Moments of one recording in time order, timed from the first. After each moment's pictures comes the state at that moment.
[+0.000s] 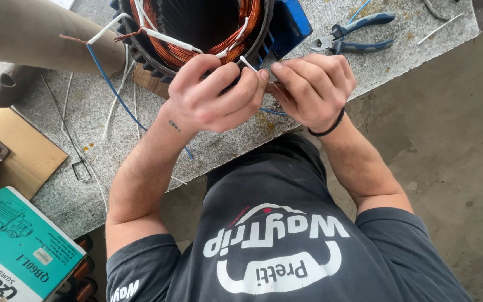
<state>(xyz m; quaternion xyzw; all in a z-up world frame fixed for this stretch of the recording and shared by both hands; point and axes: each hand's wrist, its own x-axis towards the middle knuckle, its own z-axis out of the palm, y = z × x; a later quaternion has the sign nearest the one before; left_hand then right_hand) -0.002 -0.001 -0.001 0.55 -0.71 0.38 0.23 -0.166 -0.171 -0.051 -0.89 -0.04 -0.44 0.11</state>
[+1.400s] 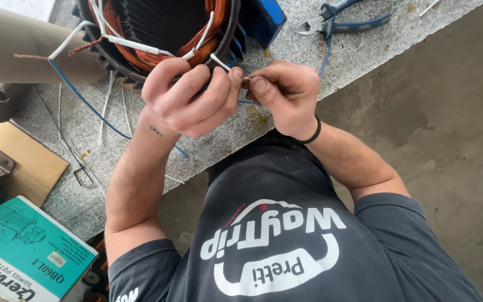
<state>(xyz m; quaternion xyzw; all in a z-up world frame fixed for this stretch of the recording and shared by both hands) 0.000 -0.010 -0.010 0.51 -0.72 0.40 0.23 -0.180 -0.144 -0.079 -0.77 0.03 -0.36 0.52</state>
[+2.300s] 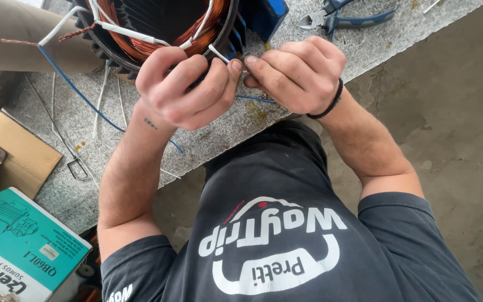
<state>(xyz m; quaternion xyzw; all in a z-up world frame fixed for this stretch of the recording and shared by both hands) -0.001 -0.008 -0.003 0.53 -0.73 0.38 0.21 -0.163 -0.195 -0.054 -0.87 -0.16 -0.45 0.08</state>
